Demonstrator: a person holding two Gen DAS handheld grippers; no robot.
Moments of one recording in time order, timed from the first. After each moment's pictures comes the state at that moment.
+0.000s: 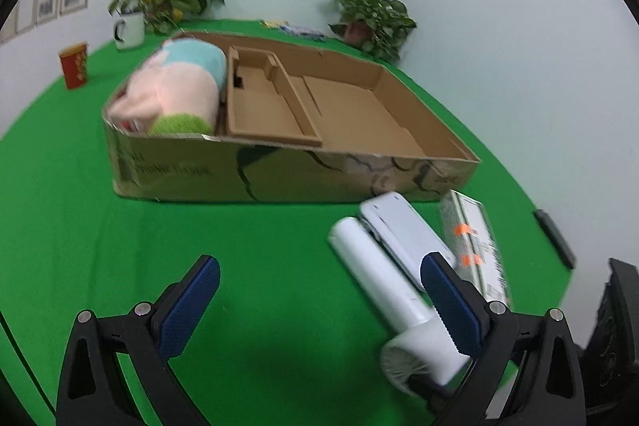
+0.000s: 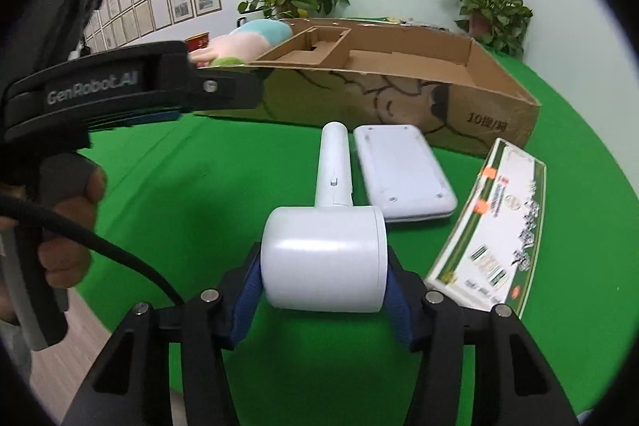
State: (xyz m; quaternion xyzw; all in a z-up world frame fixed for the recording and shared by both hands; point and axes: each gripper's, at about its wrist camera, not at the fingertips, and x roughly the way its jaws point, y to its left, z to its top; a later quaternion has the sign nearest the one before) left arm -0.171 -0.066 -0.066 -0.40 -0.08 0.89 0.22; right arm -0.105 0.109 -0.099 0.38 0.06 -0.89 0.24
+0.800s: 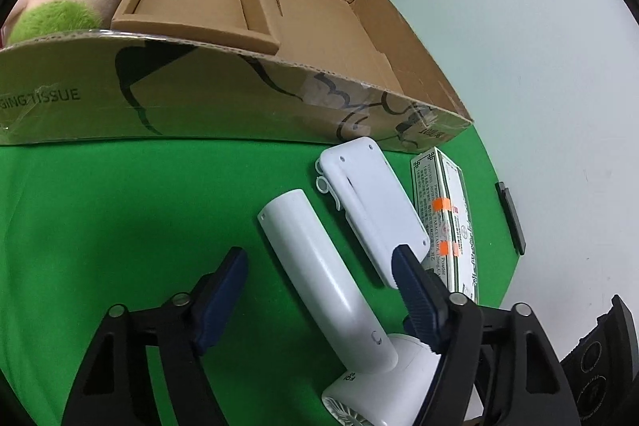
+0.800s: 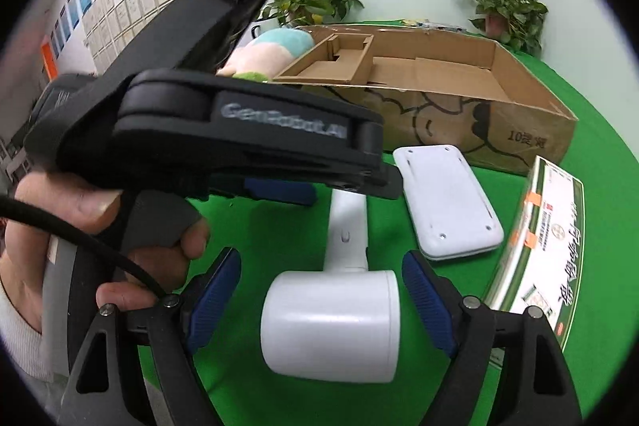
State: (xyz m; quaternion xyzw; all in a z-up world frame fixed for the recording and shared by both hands) left arm -0.258 -0.022 -0.126 -0.55 -0.14 0.77 0.30; right arm -0.128 0.087 -0.097 0.38 0.05 -0.89 0.25
